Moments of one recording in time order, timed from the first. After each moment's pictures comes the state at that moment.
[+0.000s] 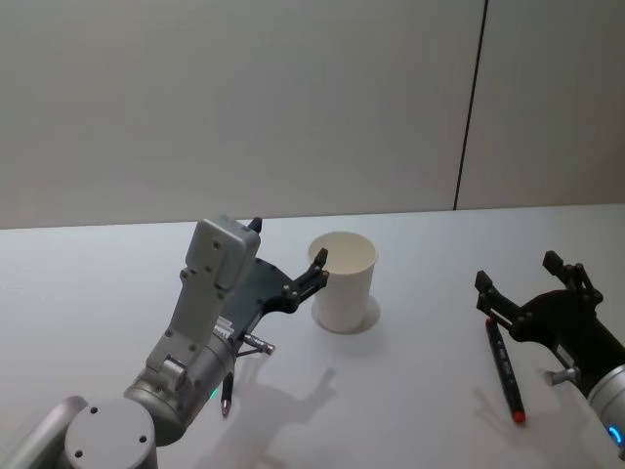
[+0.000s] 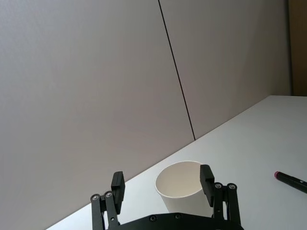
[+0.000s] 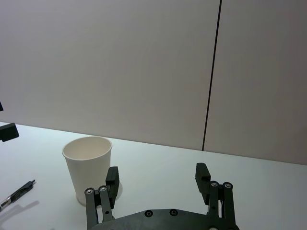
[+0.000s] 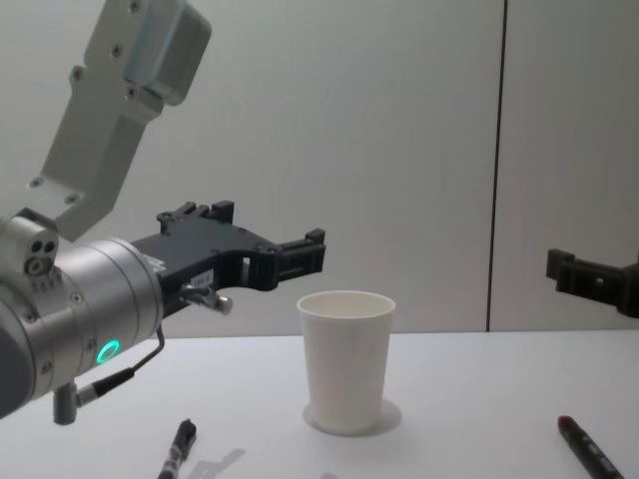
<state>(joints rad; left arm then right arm) -0.24 0.38 0.45 -1.63 -0.20 0.01 -0.01 -0.01 0.34 -0.23 -1.77 0.29 0.03 0.07</state>
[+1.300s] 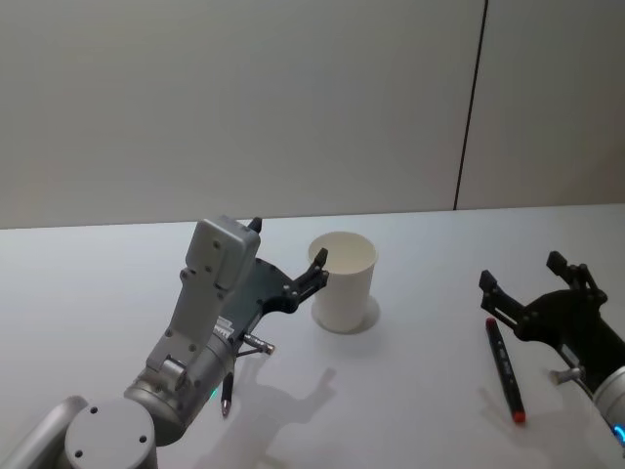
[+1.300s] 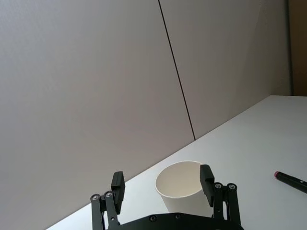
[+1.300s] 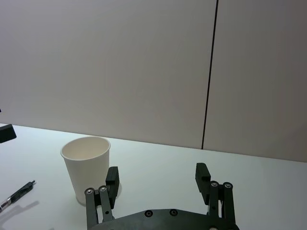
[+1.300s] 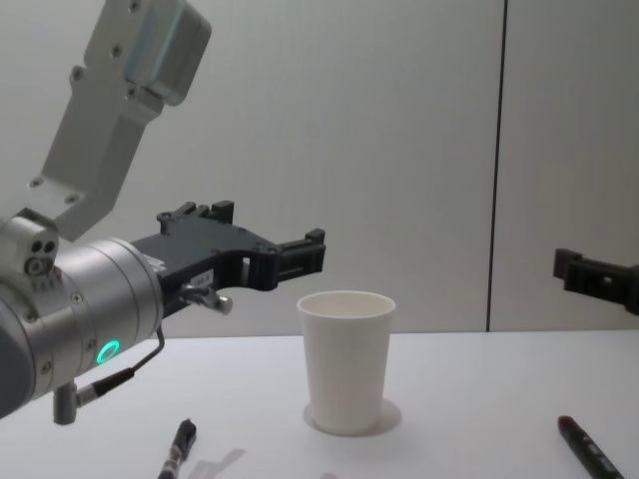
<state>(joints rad) -0.24 0.38 0.45 -1.63 -0.20 0.01 -0.01 -0.02 0.34 -0.22 -1.77 0.31 0.04 0.07</state>
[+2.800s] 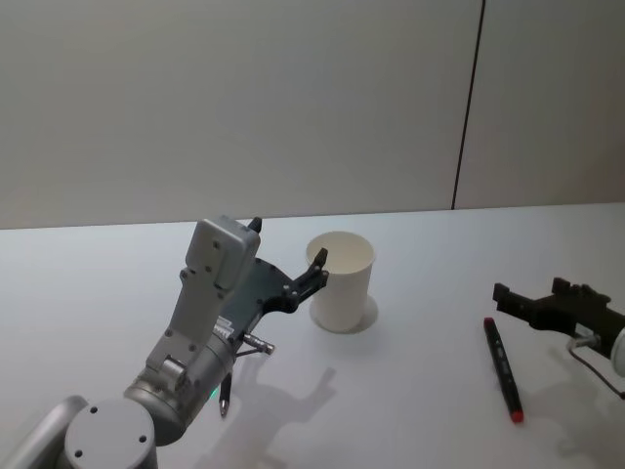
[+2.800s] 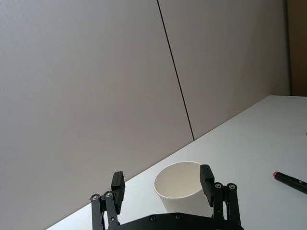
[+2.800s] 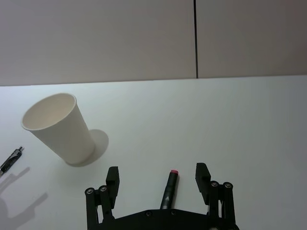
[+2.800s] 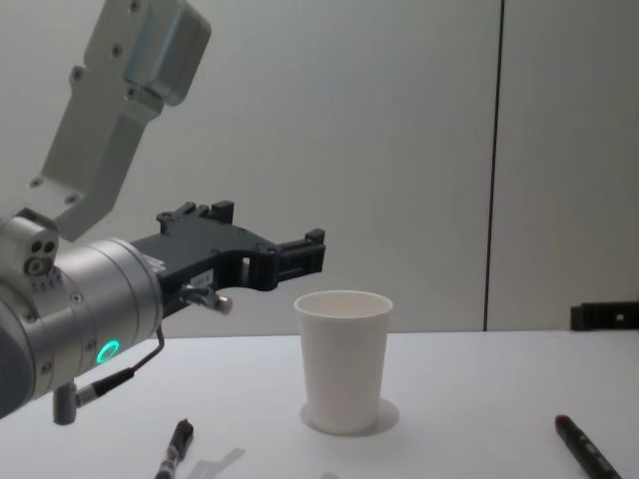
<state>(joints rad) -0.24 0.38 0.45 -1.63 -0.20 0.01 -0.01 0.16 0.36 -0.15 -1.69 0.53 0.56 0.09</state>
